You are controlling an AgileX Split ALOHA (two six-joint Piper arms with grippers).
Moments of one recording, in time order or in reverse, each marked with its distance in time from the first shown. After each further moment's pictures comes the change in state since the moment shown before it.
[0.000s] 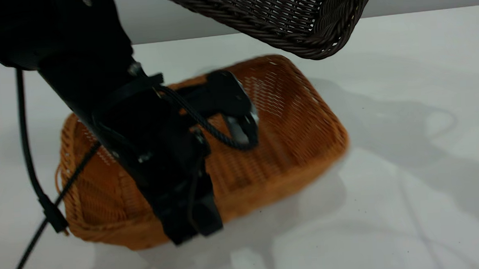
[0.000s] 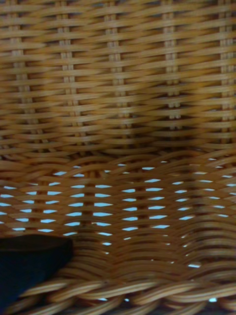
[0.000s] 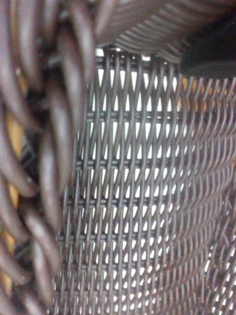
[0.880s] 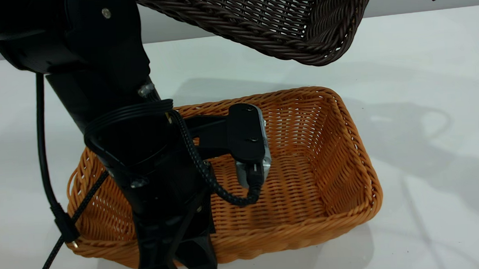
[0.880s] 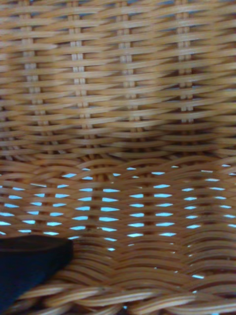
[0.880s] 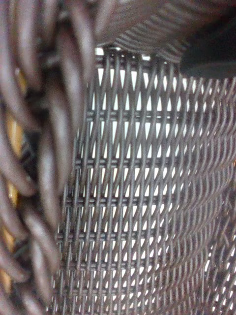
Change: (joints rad) left arm -0.052 0.000 0.001 0.108 0.096 0.029; right arm -0.019 0.000 0.000 -0.068 0.110 0.019
